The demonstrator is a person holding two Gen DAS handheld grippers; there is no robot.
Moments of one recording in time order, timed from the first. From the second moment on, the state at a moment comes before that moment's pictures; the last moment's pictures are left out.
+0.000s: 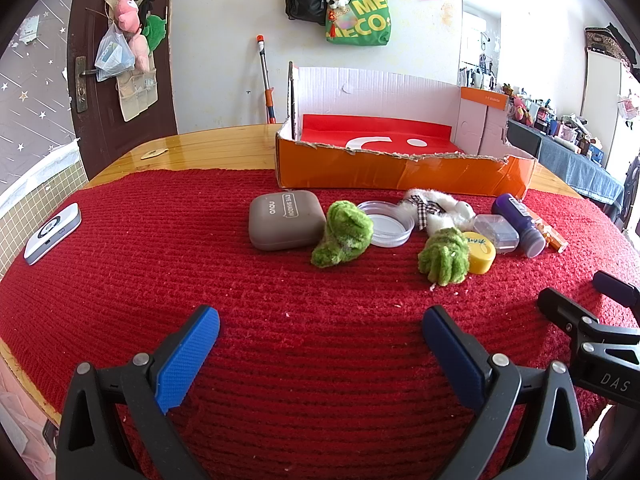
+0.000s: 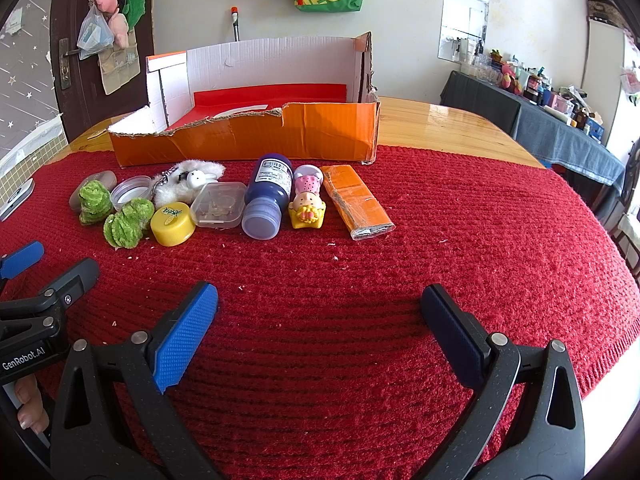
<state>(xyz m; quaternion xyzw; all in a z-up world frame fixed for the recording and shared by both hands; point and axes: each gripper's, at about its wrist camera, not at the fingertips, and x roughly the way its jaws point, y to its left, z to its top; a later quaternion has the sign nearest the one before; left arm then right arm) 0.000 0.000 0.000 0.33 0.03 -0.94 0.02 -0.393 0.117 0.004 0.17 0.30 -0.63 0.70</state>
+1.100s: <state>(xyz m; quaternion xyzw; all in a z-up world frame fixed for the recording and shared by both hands) -0.001 -0.001 0.001 0.33 0.03 -0.94 0.03 -0.392 0.116 0.005 0.17 0.31 -0.62 0.70</state>
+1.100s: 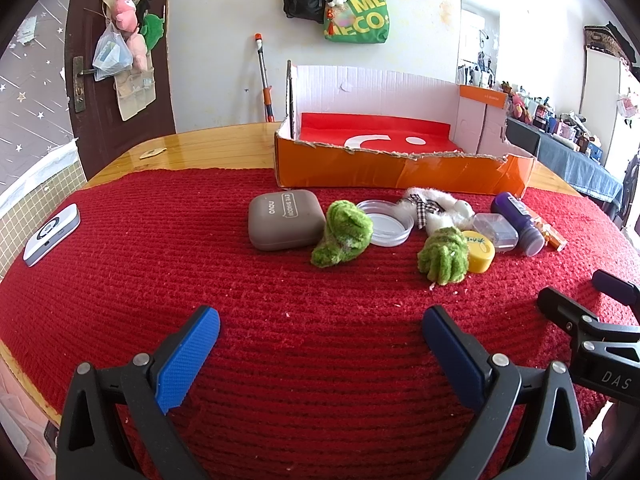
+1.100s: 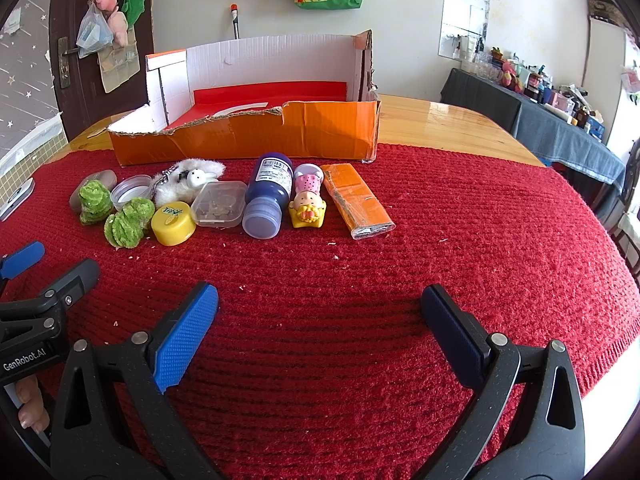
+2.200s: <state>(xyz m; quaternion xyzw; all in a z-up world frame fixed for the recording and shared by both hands) -0.086 -0.073 0.038 0.43 0.08 -0.90 0.05 -0.416 0.023 0.053 0.17 0.38 -0.54 0.73</state>
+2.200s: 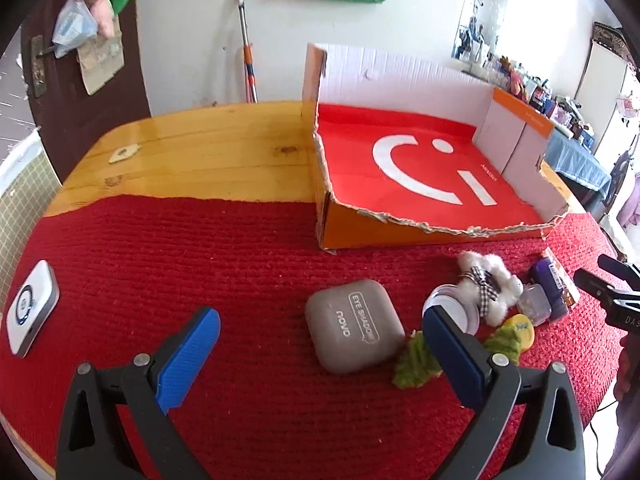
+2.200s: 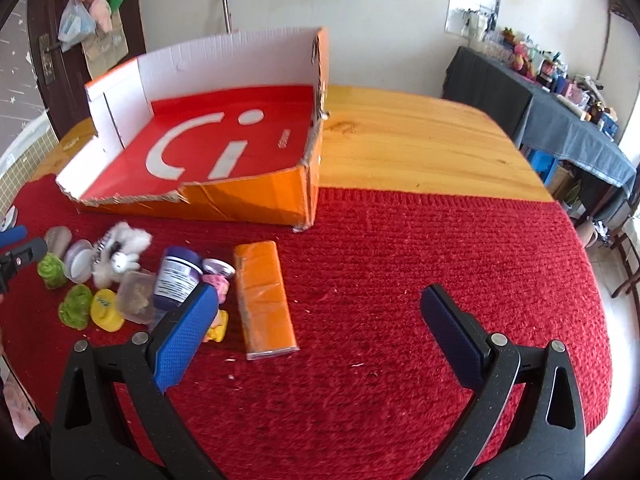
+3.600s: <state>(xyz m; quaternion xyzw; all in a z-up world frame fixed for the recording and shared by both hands) -0.097 -0.069 0.022 0.43 0.12 -0.88 0.19 -0.411 0.011 0.034 0.17 0.42 -0.47 0.76</state>
